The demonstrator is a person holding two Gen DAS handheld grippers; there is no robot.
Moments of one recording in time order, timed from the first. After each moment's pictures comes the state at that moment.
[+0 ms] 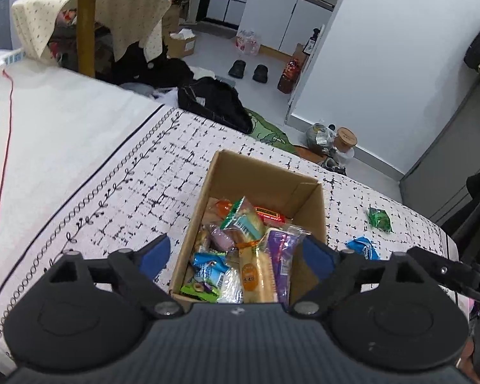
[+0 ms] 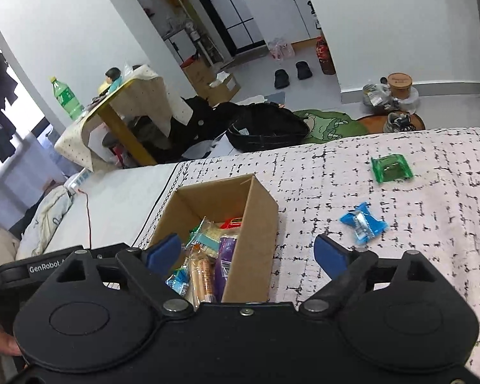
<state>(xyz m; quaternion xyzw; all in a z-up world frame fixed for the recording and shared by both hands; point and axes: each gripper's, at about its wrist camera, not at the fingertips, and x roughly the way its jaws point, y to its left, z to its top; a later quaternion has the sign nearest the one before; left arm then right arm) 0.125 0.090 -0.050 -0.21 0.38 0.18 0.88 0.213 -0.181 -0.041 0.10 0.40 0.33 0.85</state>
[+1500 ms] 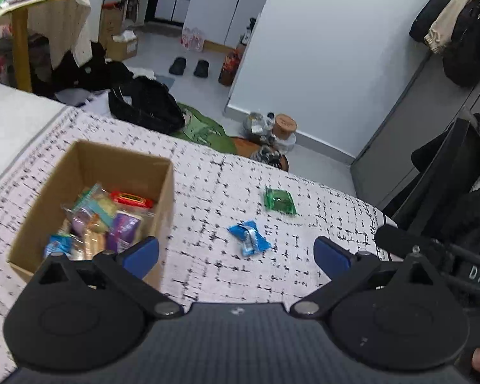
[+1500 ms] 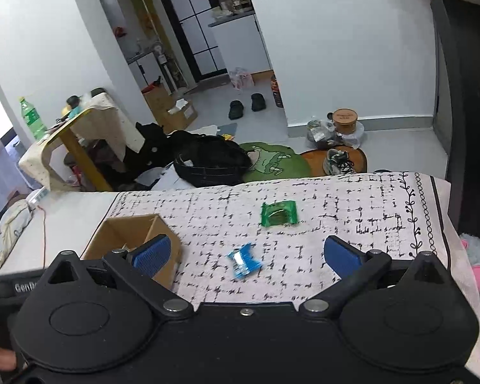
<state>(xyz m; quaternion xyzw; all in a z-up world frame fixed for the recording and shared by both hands) 0.192 -0.053 -0.045 -0.21 0.38 0.10 0.90 0.258 -0.290 -0.022 0.07 0.37 0.27 0.89</state>
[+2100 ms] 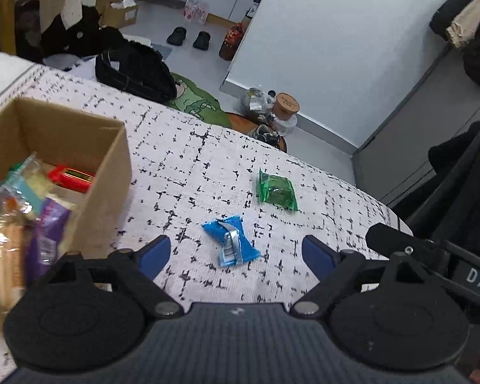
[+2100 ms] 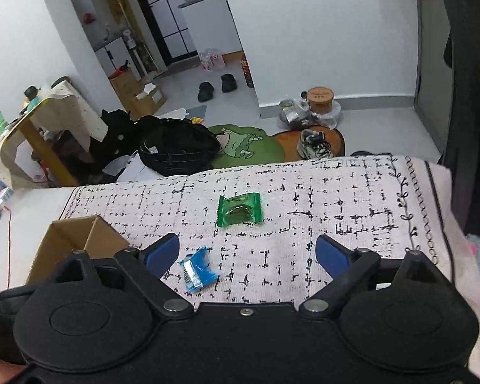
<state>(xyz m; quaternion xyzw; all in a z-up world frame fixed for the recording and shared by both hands) 0.271 -0.062 -0.117 -0.25 0.40 0.10 0.87 0.317 -0.280 -0.075 0.06 0.41 0.23 0.88</state>
